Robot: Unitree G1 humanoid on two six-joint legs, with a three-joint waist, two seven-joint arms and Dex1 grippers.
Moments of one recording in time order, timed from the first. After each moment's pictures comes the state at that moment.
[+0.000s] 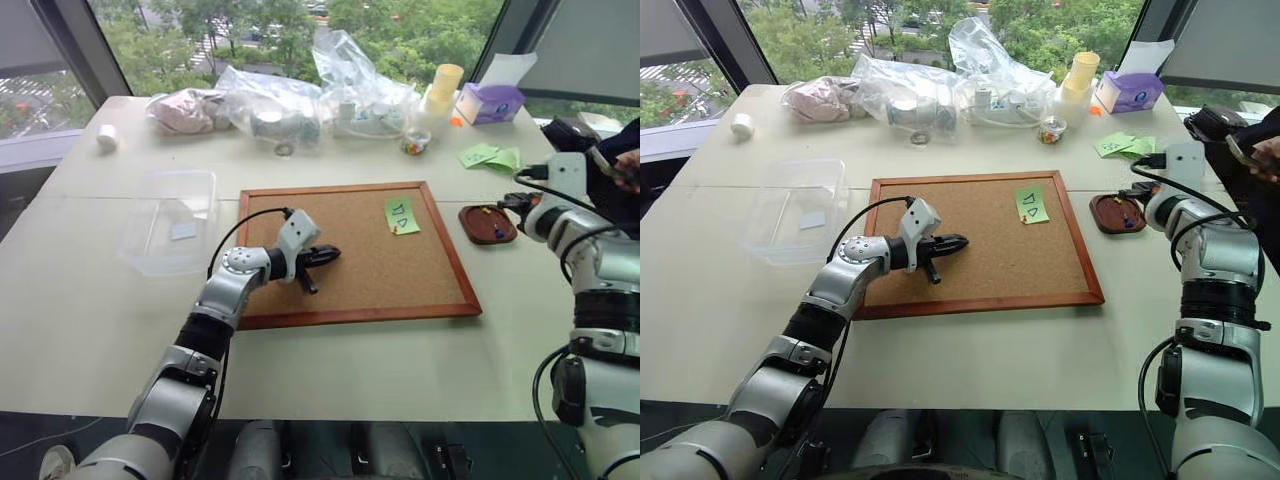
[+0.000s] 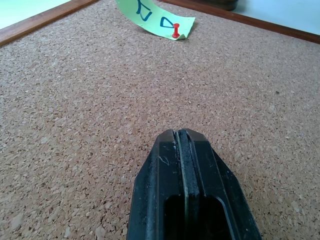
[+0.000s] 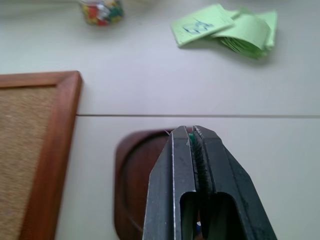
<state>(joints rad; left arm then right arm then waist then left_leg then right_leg) -0.63 0.23 -0.20 0.39 -0.12 0.28 -0.85 -0.71 -0.67 -0.30 0.49 0.25 0.69 0.34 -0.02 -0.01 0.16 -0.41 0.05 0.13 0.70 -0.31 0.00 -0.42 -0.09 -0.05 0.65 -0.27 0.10</state>
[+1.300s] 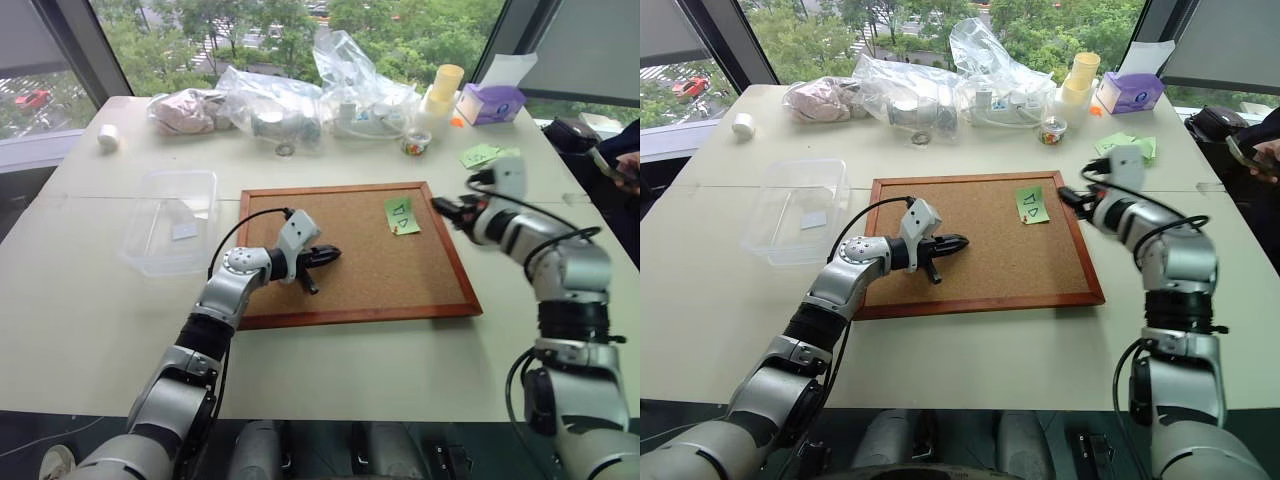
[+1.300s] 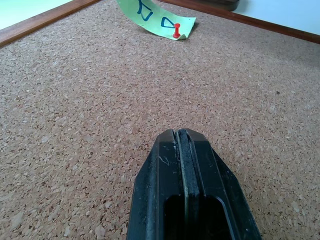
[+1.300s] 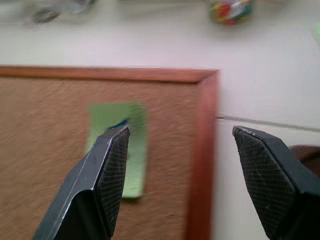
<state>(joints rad) -0.63 0.22 -0.20 0.39 -0.12 0.28 -0.85 -0.60 -0.48 -0.17 0.10 0.36 0.85 0.42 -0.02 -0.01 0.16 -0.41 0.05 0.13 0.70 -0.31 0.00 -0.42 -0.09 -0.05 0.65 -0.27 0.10</state>
